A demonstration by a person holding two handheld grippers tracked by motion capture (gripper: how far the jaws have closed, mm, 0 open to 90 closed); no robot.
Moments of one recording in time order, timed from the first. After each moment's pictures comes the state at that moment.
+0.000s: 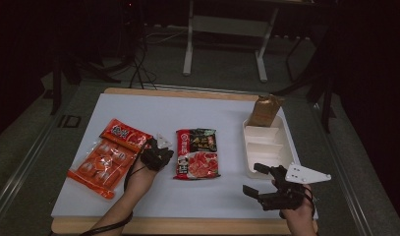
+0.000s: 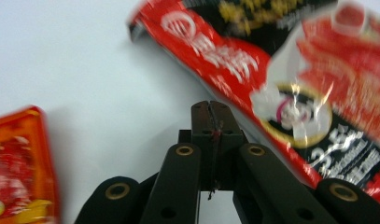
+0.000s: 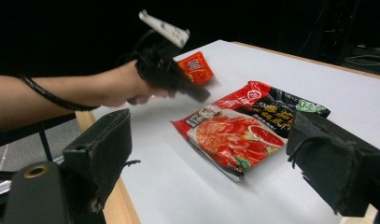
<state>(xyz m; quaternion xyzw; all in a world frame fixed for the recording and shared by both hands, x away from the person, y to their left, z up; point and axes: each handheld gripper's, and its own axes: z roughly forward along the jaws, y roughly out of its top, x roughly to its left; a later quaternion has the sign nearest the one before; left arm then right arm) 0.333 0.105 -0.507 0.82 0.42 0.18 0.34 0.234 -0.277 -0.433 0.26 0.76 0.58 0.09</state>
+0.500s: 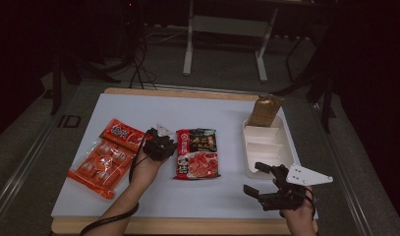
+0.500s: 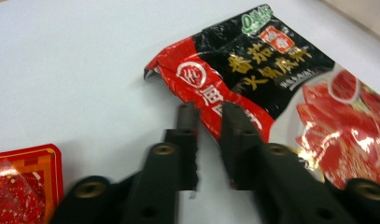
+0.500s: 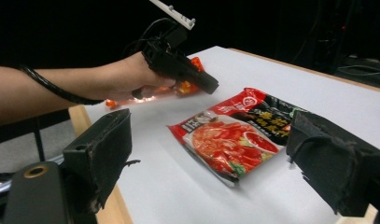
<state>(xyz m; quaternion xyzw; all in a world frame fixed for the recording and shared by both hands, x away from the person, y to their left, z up) 0.355 0.098 -0.492 0.79 0.46 0.17 0.36 0.232 -0.278 -0.431 0.25 0.76 0.59 0.11</state>
